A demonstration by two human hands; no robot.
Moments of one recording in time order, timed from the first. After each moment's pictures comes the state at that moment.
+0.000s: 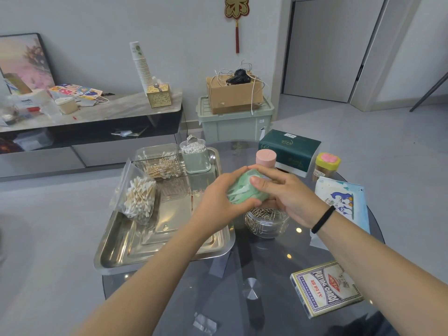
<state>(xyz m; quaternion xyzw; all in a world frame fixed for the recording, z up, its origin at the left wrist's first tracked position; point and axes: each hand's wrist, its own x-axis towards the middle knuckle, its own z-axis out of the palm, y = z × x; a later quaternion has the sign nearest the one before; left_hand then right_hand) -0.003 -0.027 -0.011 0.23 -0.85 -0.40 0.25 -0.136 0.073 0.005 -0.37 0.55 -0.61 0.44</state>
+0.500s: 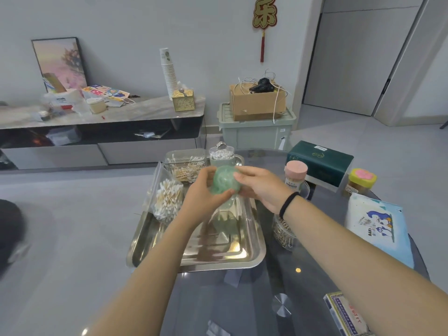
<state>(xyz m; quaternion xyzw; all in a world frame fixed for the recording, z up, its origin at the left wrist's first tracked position) 0.043 -0.108 -0.019 0.35 -0.80 -0.40 0.28 -0.100 -0.038 -0.002 -0.36 0.61 -0.54 0.45</state>
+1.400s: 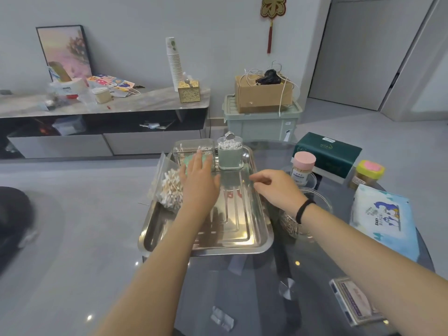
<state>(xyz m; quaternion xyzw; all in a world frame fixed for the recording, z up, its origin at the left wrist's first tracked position) 0.048 -0.112 -0.021 0.47 -0.85 -0.10 0.21 -0.090 -0.004 -0.005 -0.48 0.77 -0.37 0.22</state>
